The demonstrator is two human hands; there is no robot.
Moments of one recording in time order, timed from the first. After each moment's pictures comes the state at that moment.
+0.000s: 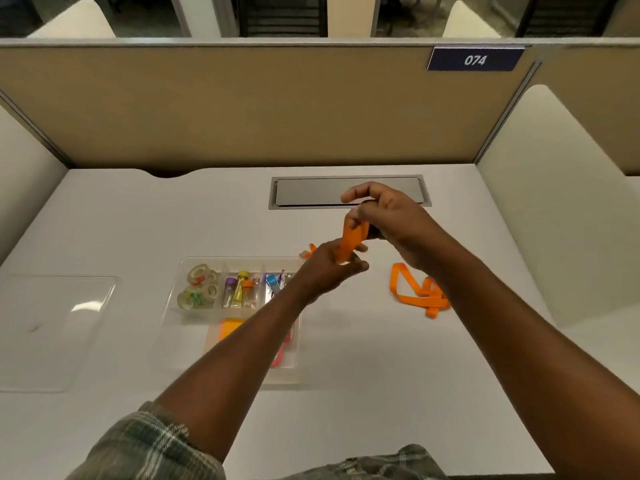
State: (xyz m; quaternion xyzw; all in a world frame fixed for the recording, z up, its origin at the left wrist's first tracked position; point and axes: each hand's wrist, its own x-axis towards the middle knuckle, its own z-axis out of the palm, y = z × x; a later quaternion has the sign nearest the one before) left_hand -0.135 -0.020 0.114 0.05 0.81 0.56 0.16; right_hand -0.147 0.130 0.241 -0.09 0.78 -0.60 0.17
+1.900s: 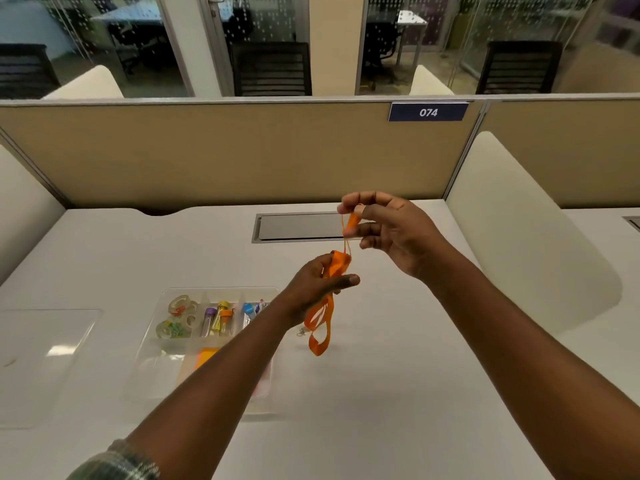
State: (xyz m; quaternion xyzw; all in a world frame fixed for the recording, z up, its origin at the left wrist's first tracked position) left_hand -0.123 0.019 0.161 -0.01 0.74 0.65 0.18; right_hand -0.141 0.190 0.279 -0.10 0.65 -0.74 0.15
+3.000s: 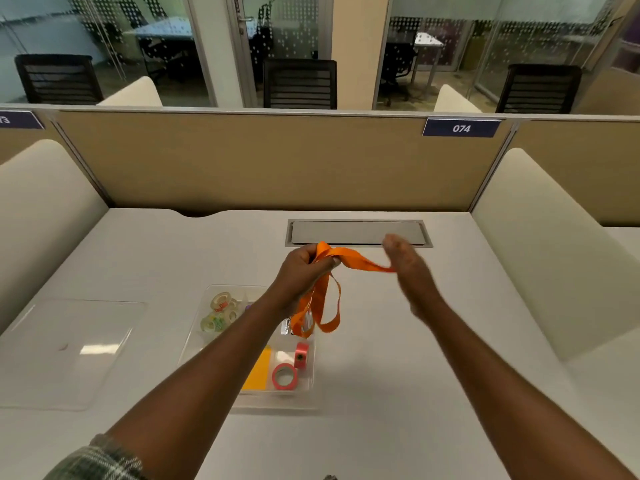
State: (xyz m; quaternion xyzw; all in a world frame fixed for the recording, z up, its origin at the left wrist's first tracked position) left_hand -0.098 -0.083 0.187 -0.03 0.75 0.66 0.03; right_hand -0.110 0.126 0.196 0.02 0.78 -0.63 0.01
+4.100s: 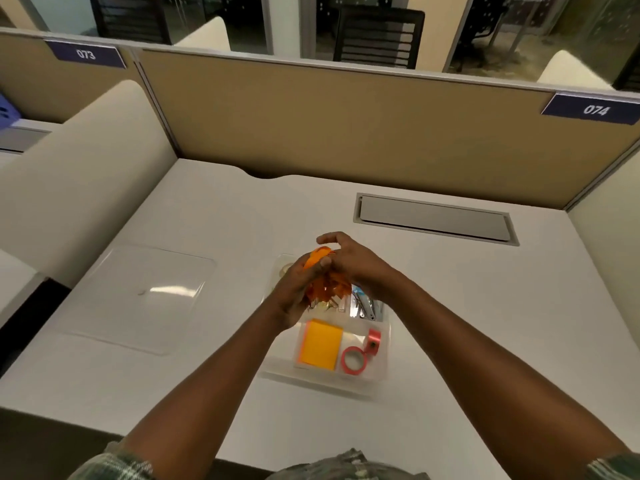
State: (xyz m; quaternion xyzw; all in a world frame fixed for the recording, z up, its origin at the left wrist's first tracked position) left_hand -0.053 -0.244 0.112 -0.13 0.58 0.80 0.11; right_hand -0.119 -0.108 0.175 -0.13 0.78 -0.51 0.33
